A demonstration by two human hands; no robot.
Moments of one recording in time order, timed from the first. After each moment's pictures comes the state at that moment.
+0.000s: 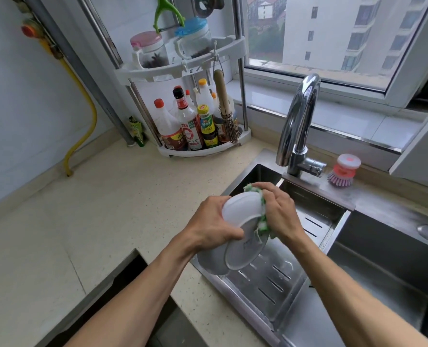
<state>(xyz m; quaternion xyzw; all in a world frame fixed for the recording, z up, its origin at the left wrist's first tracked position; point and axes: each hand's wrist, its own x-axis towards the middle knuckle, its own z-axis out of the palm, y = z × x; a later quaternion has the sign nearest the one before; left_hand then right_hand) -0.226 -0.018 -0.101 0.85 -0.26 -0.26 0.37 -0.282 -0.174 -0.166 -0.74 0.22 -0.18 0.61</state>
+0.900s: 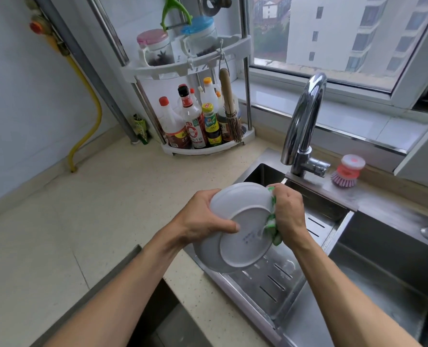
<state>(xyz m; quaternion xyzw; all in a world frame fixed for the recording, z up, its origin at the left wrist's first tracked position) -0.219 0.006 -0.076 0.80 -0.22 -0.32 0.45 -0.284 -0.170 -0.153 -0.67 0.30 -0.22 0.64</state>
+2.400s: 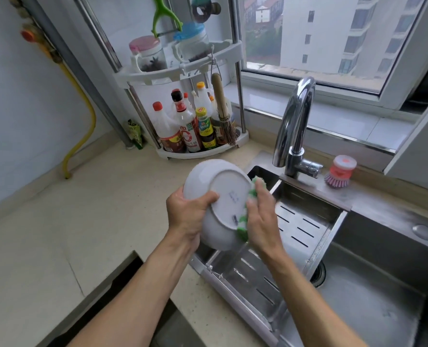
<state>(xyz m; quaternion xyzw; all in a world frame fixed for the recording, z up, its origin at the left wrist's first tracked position) -0.226 -0.020 -0.088 0.72 0.05 -0.10 0.68 -0.288 -0.130 -0.174 -0.75 0.23 -0.19 0.60</state>
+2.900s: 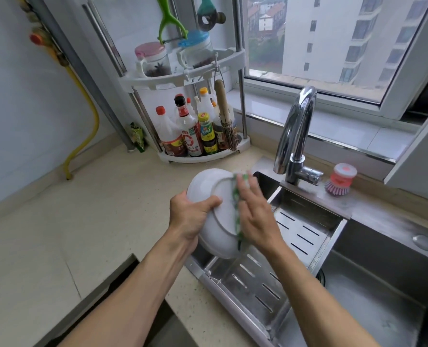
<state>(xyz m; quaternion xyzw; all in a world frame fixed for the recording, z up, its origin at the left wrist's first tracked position) -0.216 -0.018 -0.090 0.74 0.06 -0.14 0.66 -0.275 -0.144 -0.144 -0.83 0.13 -0.15 0.52</state>
